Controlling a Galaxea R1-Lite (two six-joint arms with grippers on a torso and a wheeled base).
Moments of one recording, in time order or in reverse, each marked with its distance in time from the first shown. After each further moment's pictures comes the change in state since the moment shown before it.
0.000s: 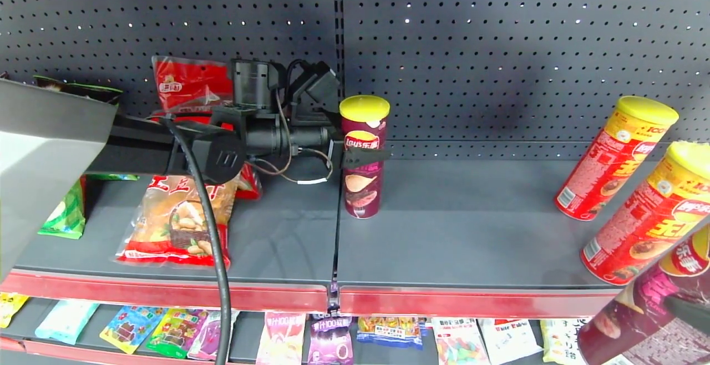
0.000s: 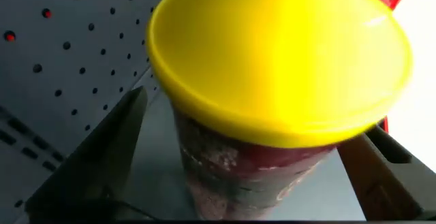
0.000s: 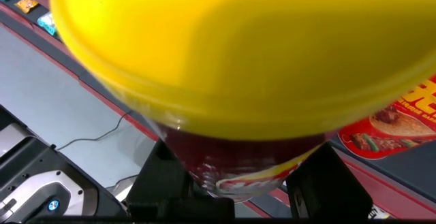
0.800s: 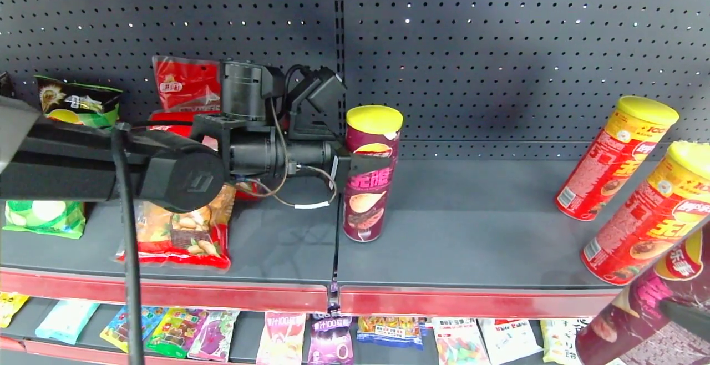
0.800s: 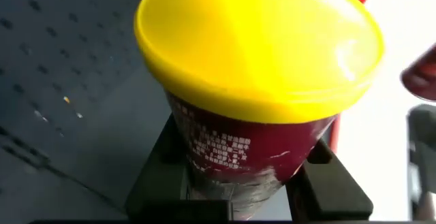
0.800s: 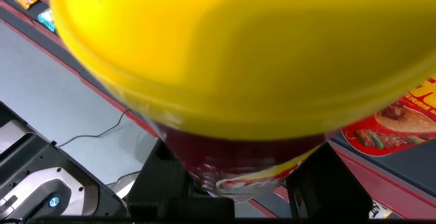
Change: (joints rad) left arm -0.090 -0.168 0.216 -0.002 0.096 -0.076; right arm 0.000 0.006 0.011 -0.001 0.004 0.000
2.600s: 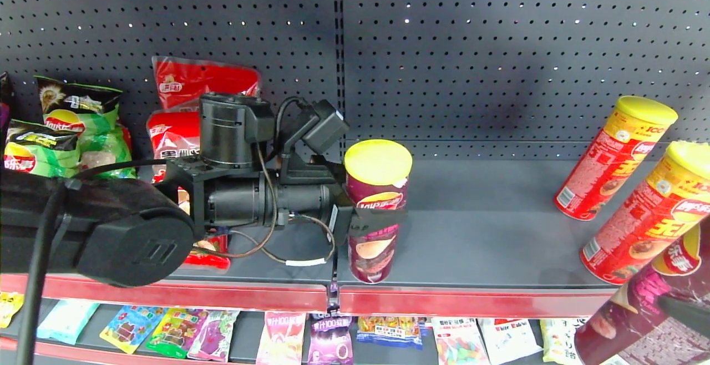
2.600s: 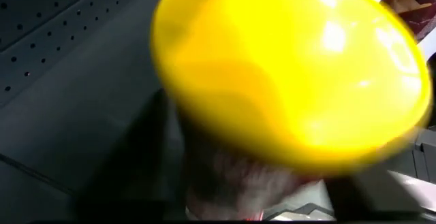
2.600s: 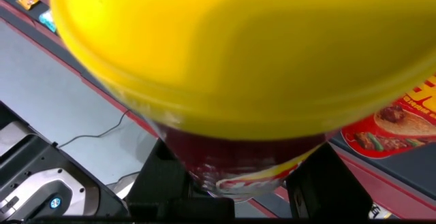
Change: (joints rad) left arm -0.090 -0.129 0.288 -0.153 0.070 -0.029; right arm 0.000 0.015 -0.014 0.001 0.003 0.000
